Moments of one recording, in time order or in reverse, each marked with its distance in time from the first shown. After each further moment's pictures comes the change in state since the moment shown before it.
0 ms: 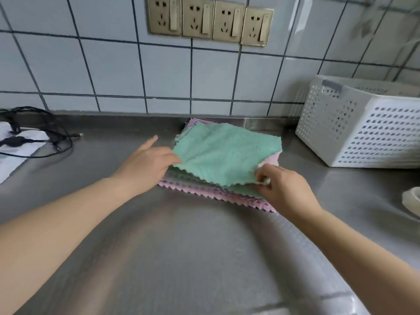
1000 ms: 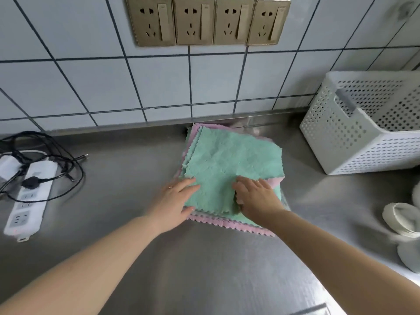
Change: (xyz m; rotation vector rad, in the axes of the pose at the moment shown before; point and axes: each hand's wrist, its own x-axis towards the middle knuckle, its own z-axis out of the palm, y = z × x) left_hand 0.043 0.000 -0.037 -0.477 -0.636 -0.284; right_hand 0.086 -0.032 -0.003 -0.141 -0.671 -0.039
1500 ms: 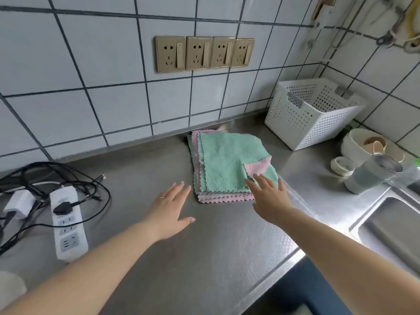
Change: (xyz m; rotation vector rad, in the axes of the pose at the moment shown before) left_hand -0.104 -0.093 -0.061 0.045 -0.114 0.228; right_hand -0.074 -0.154 -0.036 -0.063 -0.023 0.545
